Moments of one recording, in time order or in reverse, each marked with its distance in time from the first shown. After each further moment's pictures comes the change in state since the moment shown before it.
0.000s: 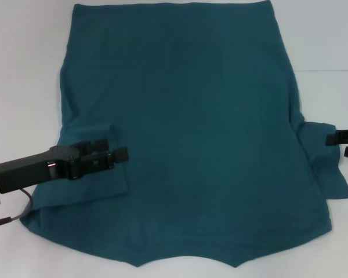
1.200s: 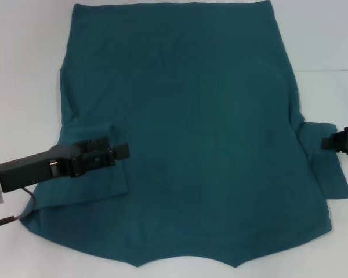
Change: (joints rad) left arm -0.004 -0.009 -0.015 -0.012 -0.002 -0.016 -0.003; right arm 0.023 0.034 -0.018 0.038 0.001 0.103 -0.036
